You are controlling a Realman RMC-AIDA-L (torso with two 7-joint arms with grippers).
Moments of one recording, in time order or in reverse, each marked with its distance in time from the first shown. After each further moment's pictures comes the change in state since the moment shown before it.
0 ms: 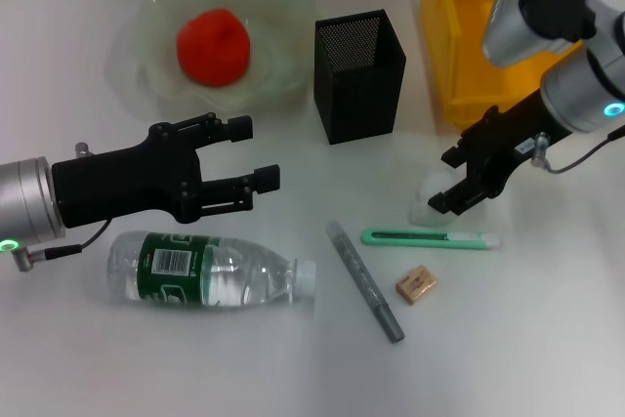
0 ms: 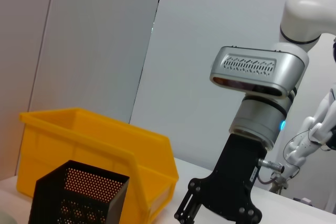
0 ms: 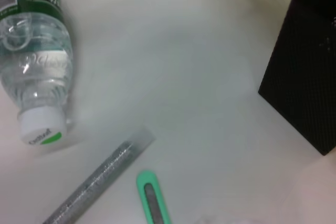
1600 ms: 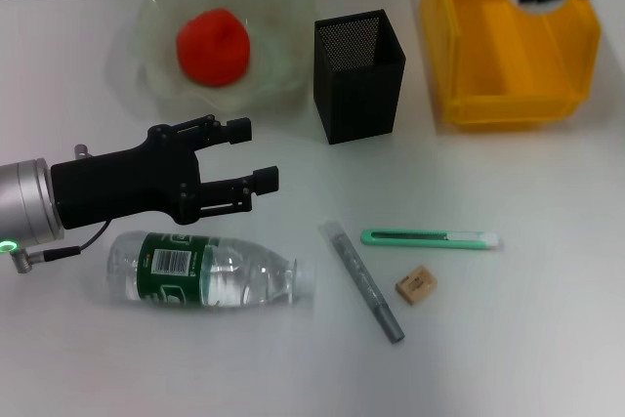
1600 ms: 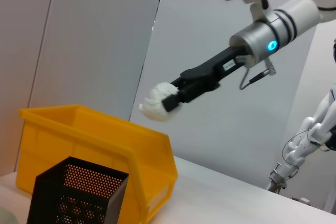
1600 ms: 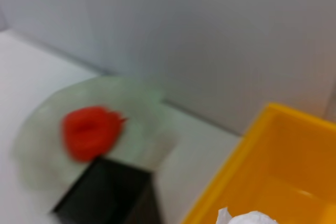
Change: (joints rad) left arm 0.002 0.002 0.004 0.000 0.000 -0.001 -0.010; right arm 0.003 -0.056 0.517 -0.280 0.008 -0.069 0.231
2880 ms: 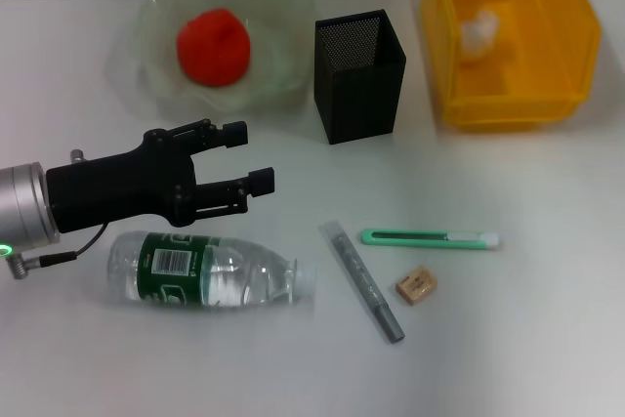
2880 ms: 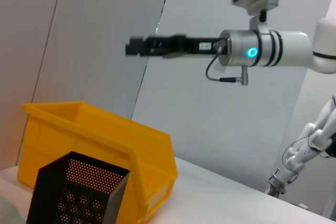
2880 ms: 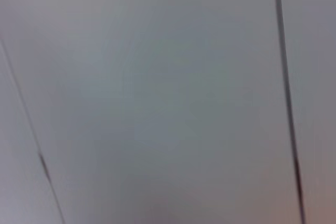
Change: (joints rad) left arm 0.011 0.002 -0.005 0.000 0.000 0.008 -0.026; right arm -0.154 0.056 -0.108 0.125 0.562 0.456 -0.226
